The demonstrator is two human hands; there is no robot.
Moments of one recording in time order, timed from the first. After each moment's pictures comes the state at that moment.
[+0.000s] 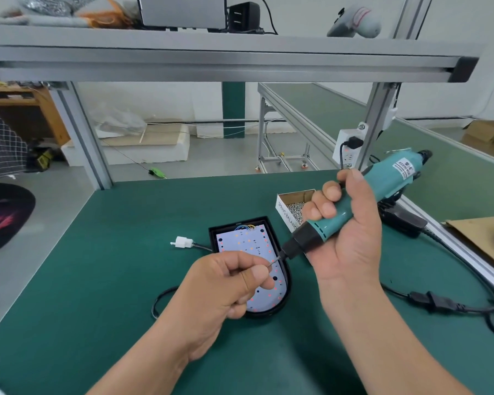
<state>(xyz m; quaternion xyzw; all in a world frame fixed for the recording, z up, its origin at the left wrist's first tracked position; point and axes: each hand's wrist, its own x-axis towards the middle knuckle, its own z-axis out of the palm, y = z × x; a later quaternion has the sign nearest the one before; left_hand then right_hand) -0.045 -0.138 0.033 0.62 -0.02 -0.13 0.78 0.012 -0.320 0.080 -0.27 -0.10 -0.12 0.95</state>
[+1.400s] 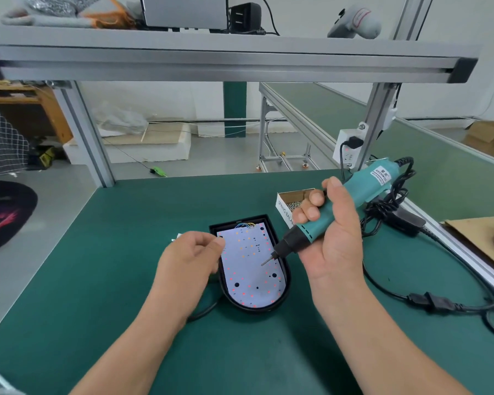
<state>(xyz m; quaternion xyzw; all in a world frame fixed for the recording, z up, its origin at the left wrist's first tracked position) -0.018 -0.111 0.020 0.78 0.11 0.06 0.62 0.024 -0.317 0.060 -0.30 -0.04 -0.12 0.95</state>
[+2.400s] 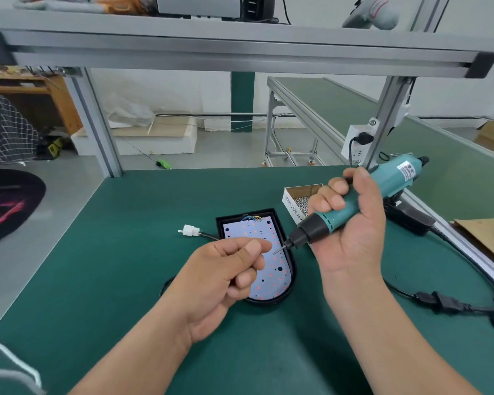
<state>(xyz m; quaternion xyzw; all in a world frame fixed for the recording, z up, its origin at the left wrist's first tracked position) -0.045 -0.134 0.037 0.53 0.02 -0.16 0.83 0.015 -0.320 0.075 -0.23 -0.08 -0.11 0.96</state>
